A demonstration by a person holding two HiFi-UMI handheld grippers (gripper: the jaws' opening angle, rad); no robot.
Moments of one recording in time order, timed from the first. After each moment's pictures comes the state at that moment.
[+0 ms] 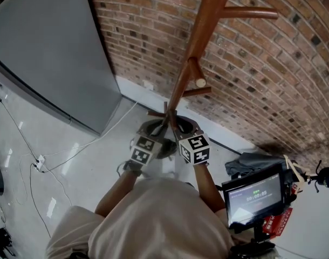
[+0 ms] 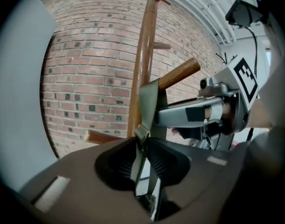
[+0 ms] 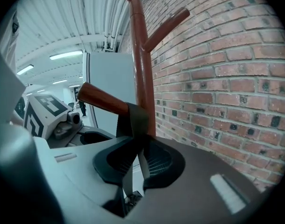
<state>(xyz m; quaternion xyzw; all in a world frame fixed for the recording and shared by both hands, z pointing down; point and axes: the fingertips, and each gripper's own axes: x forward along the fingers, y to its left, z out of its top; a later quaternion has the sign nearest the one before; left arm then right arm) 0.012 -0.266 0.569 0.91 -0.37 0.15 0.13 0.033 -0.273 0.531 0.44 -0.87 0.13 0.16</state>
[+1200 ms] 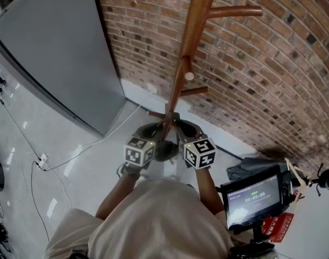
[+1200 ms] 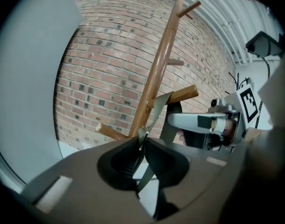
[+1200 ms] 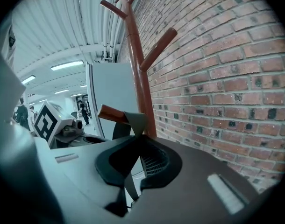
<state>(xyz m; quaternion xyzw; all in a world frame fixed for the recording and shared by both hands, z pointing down) -0.010 -0.246 0.556 0.88 -0.40 0.10 0.22 0.042 -0.247 0.509 0.43 -0.88 0.15 0.12</state>
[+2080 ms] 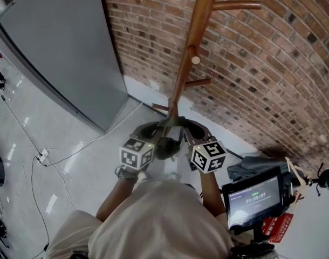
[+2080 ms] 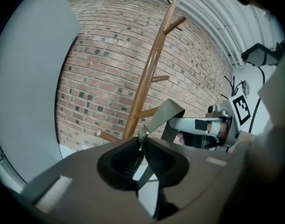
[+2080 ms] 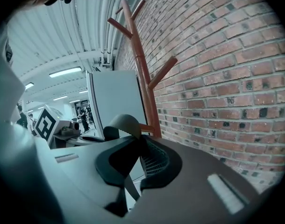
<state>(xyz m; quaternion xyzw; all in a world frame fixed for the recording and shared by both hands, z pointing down) -0.020 -0.213 0.513 0.89 -0.40 0.08 0.21 0.054 -0.216 0.475 0.44 -0.88 0.17 0.08</state>
